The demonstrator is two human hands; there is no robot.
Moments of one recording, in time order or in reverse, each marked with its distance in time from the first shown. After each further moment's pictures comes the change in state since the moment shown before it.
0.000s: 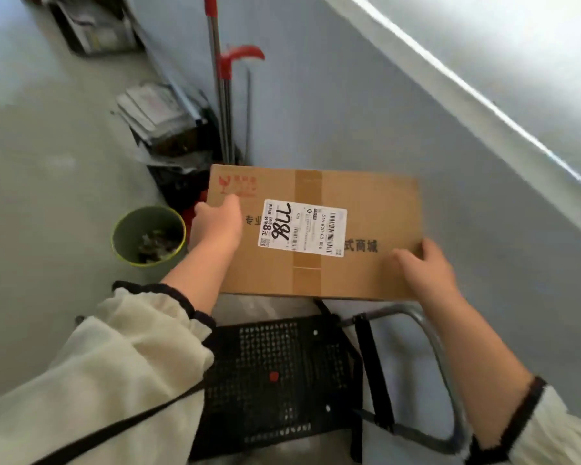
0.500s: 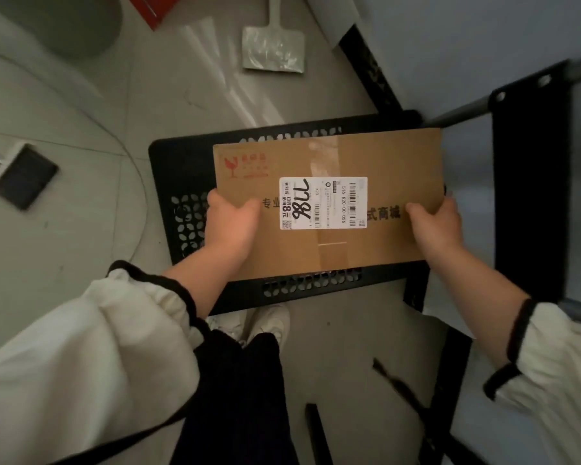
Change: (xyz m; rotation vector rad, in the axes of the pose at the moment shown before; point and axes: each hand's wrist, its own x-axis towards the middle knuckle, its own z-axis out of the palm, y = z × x) left_hand 0.113 -0.485 0.168 0.260 -0.238 -0.301; right_hand 0.043 0.440 0.271 -0.242 -0.089 0.464
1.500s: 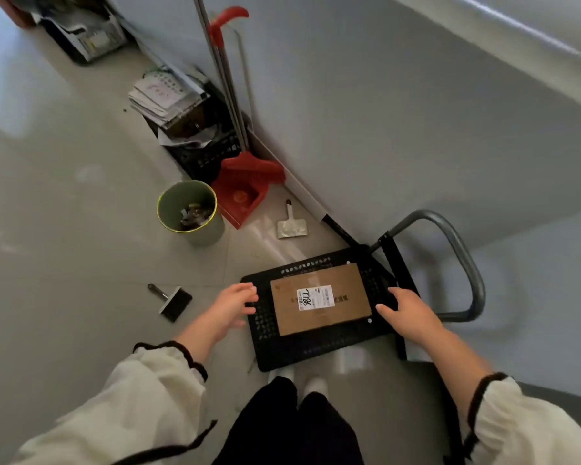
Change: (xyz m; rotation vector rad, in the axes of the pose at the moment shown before) left_hand -0.311 0.140 -0.254 0.096 -0.285 0.071; right_hand -0.321 -0.096 -0.262 -0.451 -0.261 -0.349
